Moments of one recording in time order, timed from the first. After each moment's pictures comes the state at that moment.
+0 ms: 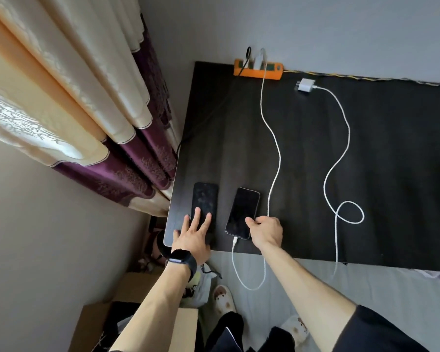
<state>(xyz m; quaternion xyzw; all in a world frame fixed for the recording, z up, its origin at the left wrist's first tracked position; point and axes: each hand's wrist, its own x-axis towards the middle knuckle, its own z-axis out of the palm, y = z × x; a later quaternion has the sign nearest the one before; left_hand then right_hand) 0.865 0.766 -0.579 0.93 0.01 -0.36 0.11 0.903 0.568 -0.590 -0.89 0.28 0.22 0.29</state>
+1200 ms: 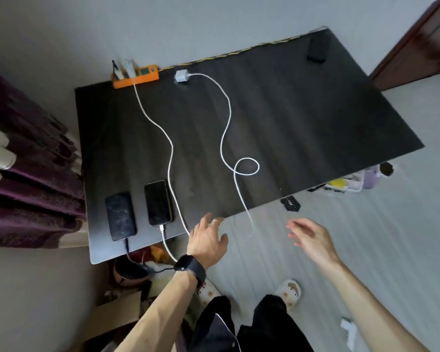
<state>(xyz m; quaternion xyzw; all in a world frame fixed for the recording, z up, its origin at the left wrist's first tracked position) 0.796 0.552 -0.529 0.92 -0.11 -0.31 0.20 0.699 0.302 -0.502 -0.70 0.41 0.07 0.58</state>
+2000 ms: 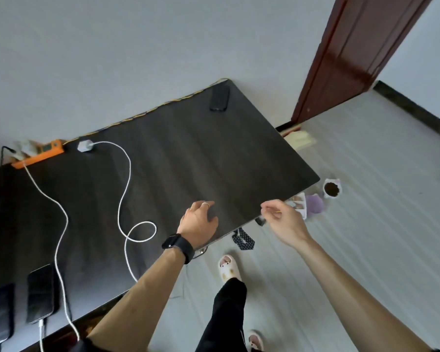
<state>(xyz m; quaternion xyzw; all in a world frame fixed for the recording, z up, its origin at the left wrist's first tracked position) 0.848 0.171 -0.466 0.92 -0.20 -0.25 0.21 0.718 -0.035 -0.459 -0.81 0.32 0.02 0.50</state>
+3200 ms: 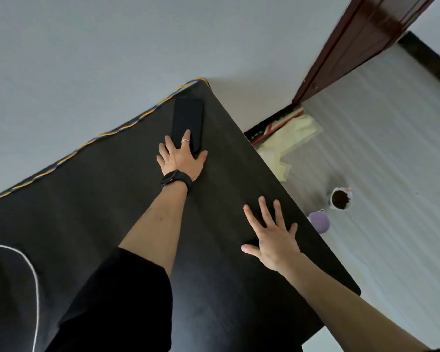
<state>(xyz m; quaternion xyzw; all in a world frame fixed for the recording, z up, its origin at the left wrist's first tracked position) 1.313 -0.146 -0.601 0.97 -0.11 -0.18 0.12 1.048 -0.242 -0.606 -0.90 0.21 0.33 0.18</state>
